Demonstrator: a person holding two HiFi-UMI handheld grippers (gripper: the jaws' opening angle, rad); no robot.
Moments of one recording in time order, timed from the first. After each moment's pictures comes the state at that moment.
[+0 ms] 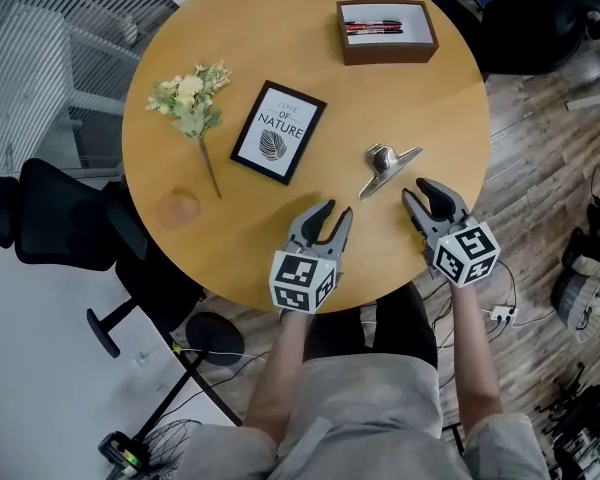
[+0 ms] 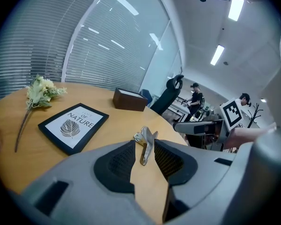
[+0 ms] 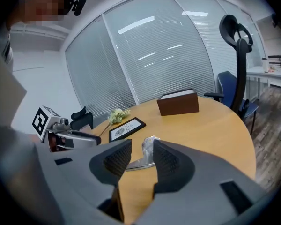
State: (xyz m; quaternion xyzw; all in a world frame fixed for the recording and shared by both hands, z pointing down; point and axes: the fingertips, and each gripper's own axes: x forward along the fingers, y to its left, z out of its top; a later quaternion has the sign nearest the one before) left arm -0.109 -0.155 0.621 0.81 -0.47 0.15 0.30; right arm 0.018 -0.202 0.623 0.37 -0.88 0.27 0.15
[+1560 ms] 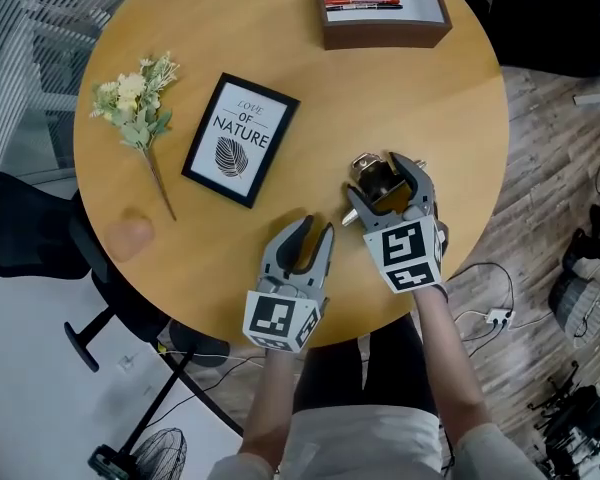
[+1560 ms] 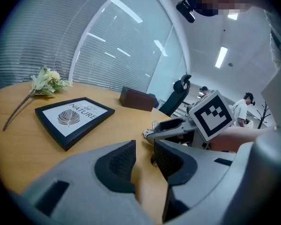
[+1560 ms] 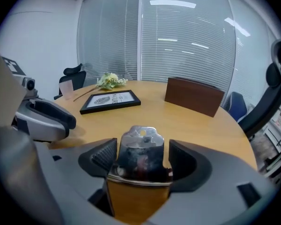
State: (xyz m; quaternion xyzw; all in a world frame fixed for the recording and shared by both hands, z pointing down) left arm -0.107 -0.178 0.676 0.80 -0.52 0.12 0.28; right arm -0.039 -0.264 0.711 0.36 -0.86 0.12 0.34
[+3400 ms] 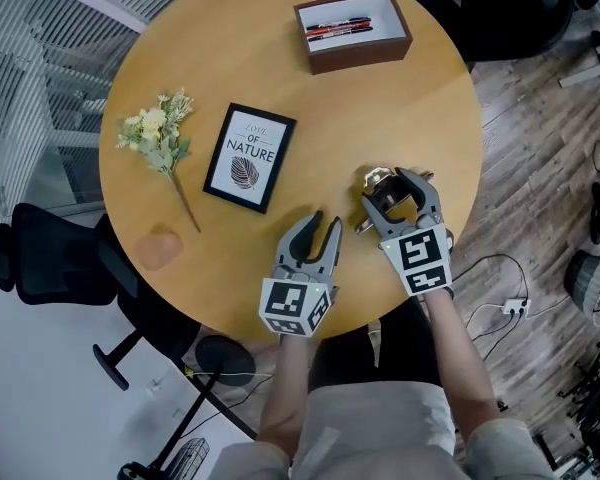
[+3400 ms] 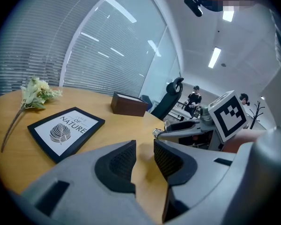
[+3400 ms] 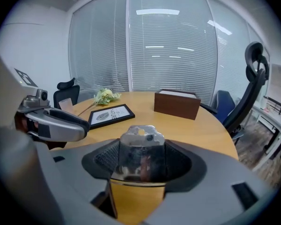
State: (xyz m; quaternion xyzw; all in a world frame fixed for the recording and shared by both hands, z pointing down) left arm -0.094 -0.182 0.637 0.82 -0.49 0.12 0.27; right arm -0.008 -0.238 0.655 0.42 -0.85 0.16 0.28
